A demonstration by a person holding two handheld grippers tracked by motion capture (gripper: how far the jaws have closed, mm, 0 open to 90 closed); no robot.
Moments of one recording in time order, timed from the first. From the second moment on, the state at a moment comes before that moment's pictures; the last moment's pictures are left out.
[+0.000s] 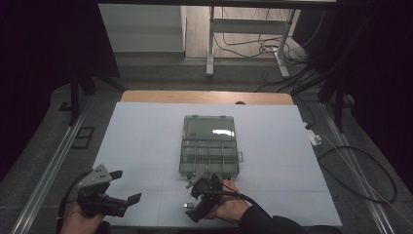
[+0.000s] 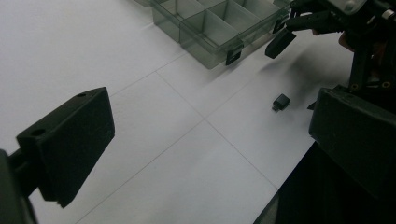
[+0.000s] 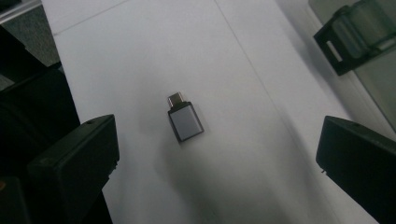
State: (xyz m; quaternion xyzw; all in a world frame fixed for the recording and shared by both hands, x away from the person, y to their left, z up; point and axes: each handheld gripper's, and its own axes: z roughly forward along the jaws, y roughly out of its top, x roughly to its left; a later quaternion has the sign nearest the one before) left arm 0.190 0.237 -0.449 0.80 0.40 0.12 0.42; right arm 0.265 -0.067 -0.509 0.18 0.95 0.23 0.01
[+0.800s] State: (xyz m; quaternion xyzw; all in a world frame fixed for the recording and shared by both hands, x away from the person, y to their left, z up) left arm 0.190 0.237 -0.449 0.80 0.40 0.12 0.42; right arm 0.257 -0.058 -0.514 0.11 0.96 0.25 0.03
